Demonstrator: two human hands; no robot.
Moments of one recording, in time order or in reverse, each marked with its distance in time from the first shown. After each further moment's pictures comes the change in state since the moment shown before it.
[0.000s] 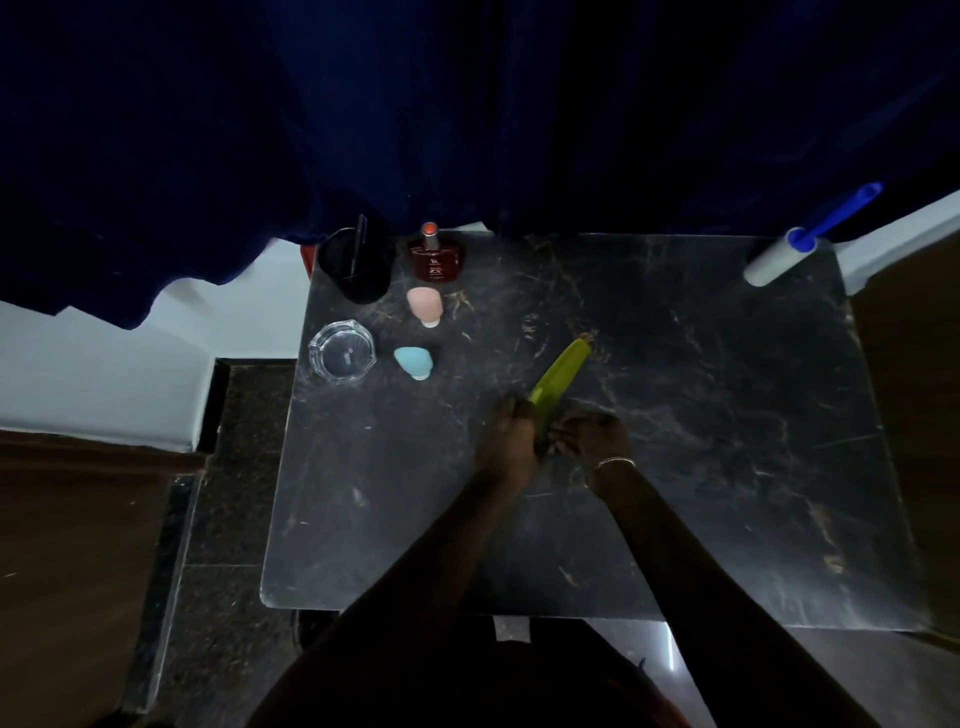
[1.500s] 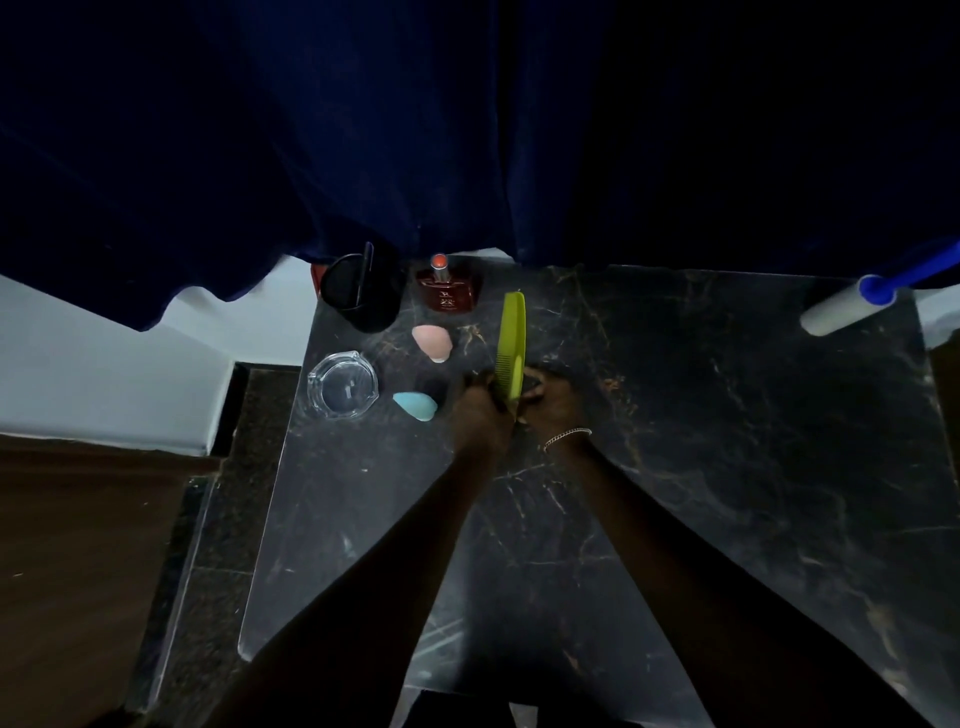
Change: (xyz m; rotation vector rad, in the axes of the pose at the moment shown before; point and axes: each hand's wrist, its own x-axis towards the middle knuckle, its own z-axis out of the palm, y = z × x) left_hand 0.092 -0.009 -0.052 -0.278 0.372 -0.232; right_hand 0.071 -0.056 0.092 -0.761 -0.146 -0.499
